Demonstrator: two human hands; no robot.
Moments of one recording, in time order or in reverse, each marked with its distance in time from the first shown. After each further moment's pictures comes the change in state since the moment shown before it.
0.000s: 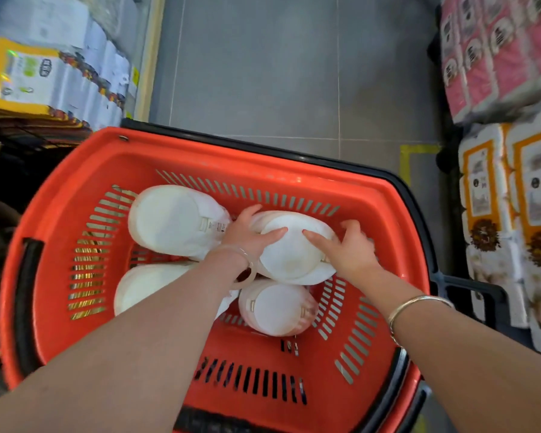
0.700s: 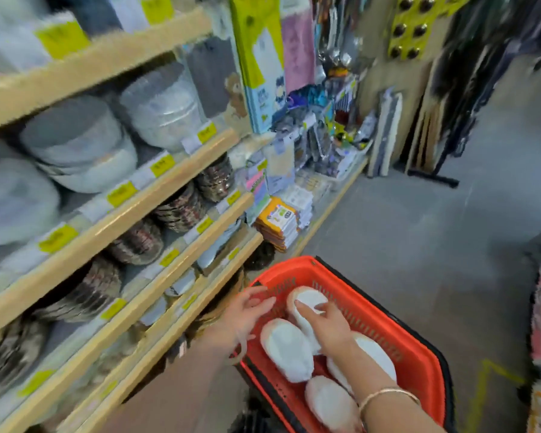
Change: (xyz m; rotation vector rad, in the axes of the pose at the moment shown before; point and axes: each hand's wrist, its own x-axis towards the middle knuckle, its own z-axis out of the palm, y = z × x) left_hand -0.368 0.051 -0.177 -0.696 0.483 -0.058; right_hand -0.320 -0.194 -0.046 0.038 -0.410 -0.417
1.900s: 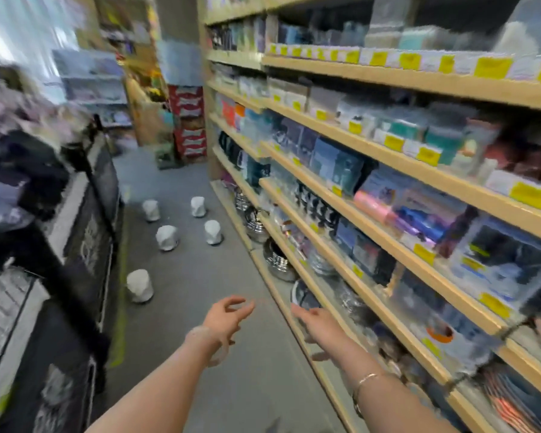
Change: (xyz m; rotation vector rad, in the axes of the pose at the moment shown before) left_hand -0.764 -0.580 -0.399 -1.144 1.733 -0.166; right_hand -0.799 0.193 0.584 -1.290 -1.585 -0.693
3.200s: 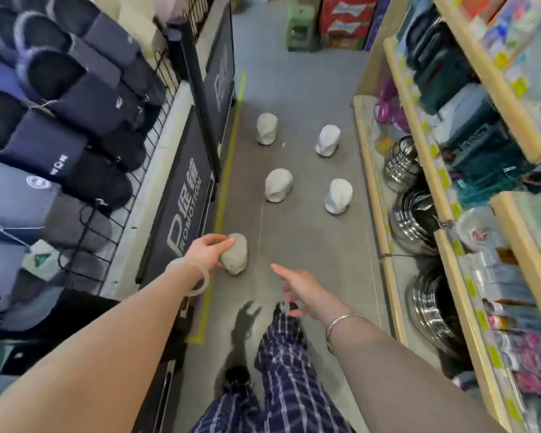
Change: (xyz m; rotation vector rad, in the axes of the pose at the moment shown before) left_hand 0.558 0.099 -0.467 -0.158 0.436 -0.382; right_hand 0.523 -0.409 0.460 -0.283 -0.531 0.279
